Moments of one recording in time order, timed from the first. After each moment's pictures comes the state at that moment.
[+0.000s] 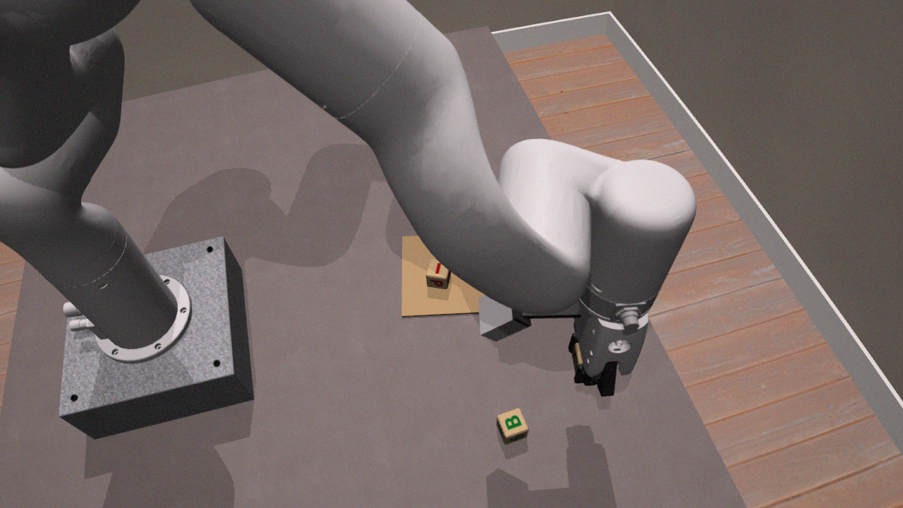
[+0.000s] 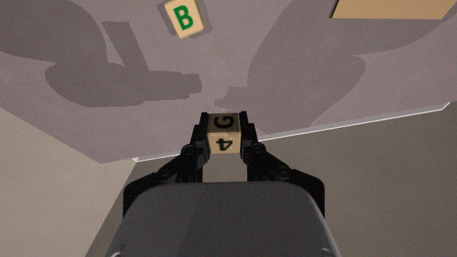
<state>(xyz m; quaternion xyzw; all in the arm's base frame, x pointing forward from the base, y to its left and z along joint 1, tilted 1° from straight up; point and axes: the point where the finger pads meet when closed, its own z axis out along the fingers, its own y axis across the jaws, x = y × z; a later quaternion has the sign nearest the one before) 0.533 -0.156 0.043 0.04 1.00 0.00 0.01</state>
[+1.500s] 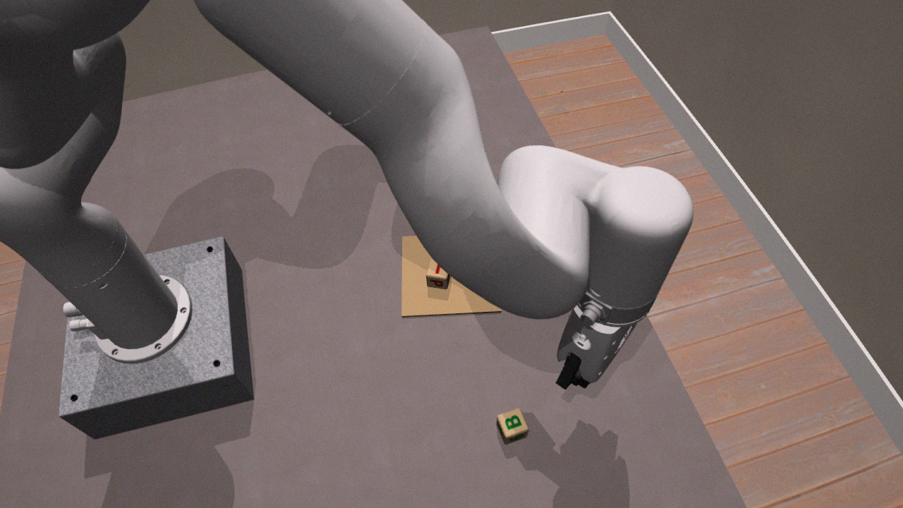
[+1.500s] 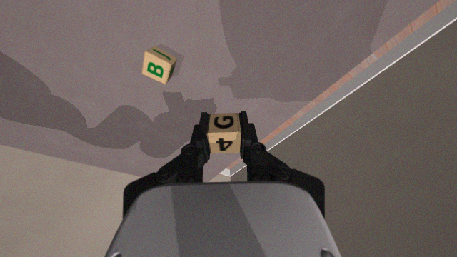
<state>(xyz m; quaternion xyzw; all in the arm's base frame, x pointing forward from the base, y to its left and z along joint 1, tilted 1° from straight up) 0.533 -0.156 0.036 0.40 0.92 0.00 0.01</state>
